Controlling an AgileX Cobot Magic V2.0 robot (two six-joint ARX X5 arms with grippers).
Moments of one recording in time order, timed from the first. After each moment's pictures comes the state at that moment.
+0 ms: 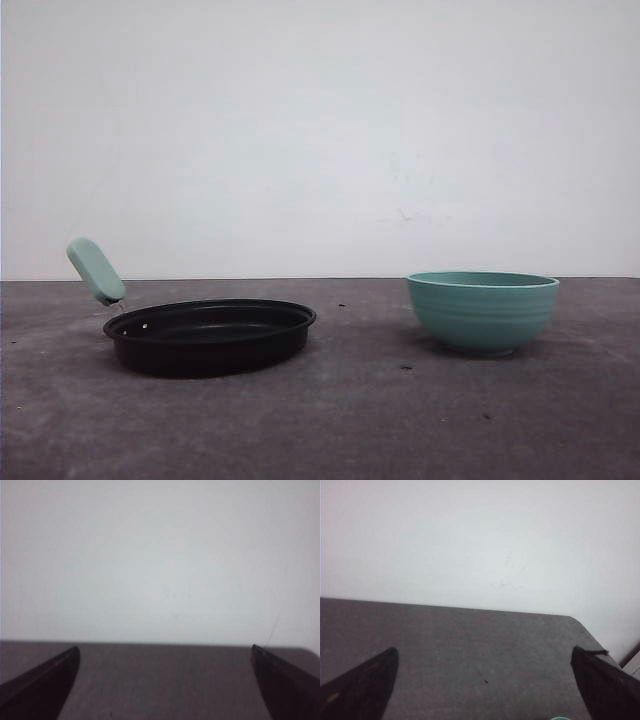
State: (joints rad) left arm -0.13 0.91 1.30 -0.52 0.26 -0.28; right arm 0.07 0.75 1.24 -0.54 -0.13 0.14
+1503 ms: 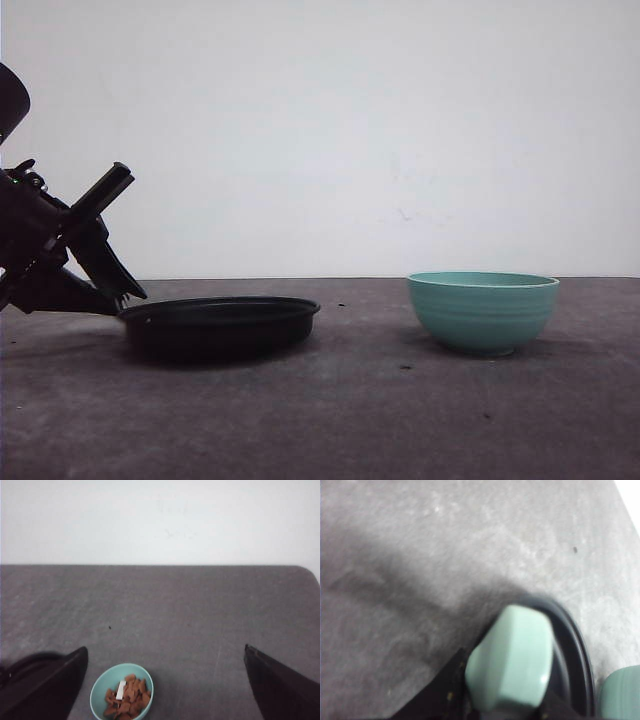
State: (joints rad) left arm -0.16 1.56 0.62 0.33 0.39 -0.76; right arm 0.11 0.68 1.24 -0.87 -0.10 0.13
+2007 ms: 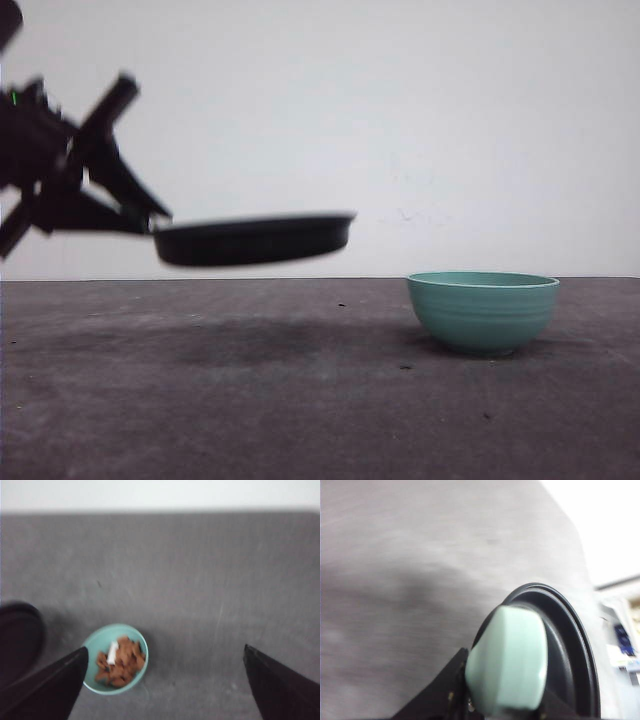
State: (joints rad) left arm -0.25 1.29 0.62 0.21 0.44 -0.73; right arm 0.11 0.93 1.20 -0.89 -0.11 0.13
